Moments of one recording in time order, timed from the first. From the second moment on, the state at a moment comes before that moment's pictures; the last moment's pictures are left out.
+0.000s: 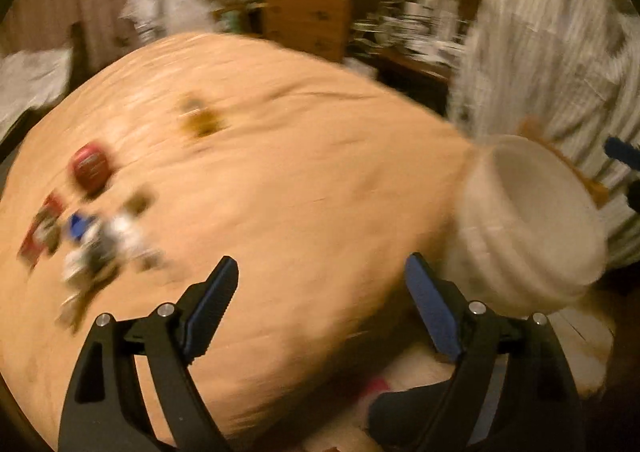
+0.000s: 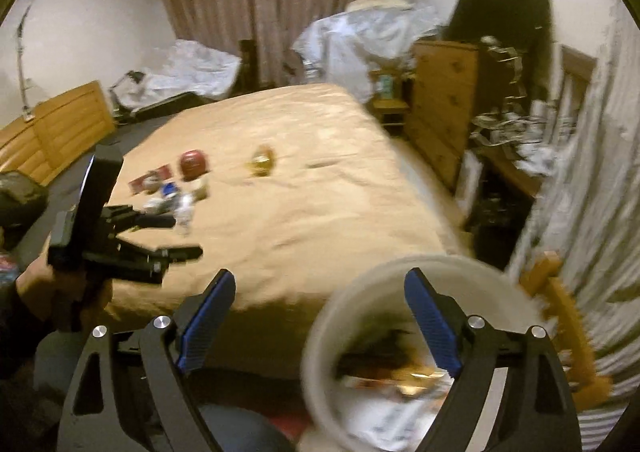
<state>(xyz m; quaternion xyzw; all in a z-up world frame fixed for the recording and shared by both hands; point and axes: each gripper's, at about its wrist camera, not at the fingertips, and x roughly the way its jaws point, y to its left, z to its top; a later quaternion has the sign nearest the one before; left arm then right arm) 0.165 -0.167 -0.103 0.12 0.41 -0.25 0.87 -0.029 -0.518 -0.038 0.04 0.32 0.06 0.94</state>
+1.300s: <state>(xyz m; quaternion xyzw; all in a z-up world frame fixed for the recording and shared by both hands) 0.218 0.132 -0.143 0.02 0.41 -0.08 0.91 0.135 -0.307 -0.128 0.01 0.40 0.22 0.89</state>
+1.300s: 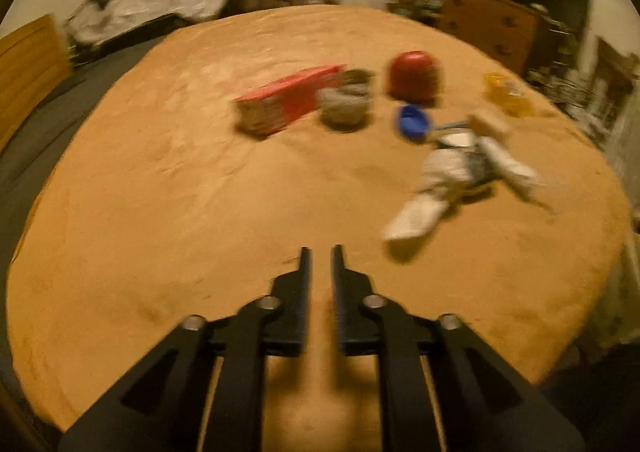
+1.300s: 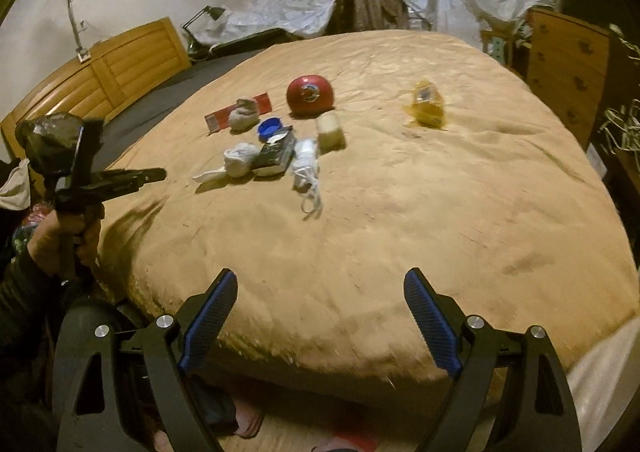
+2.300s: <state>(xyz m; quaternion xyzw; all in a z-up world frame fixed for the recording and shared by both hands) 0.265 0.076 -0.175 0.05 0.43 -0.15 0.89 0.281 -0.202 -0.154 -0.05 0.43 0.26 0.86</state>
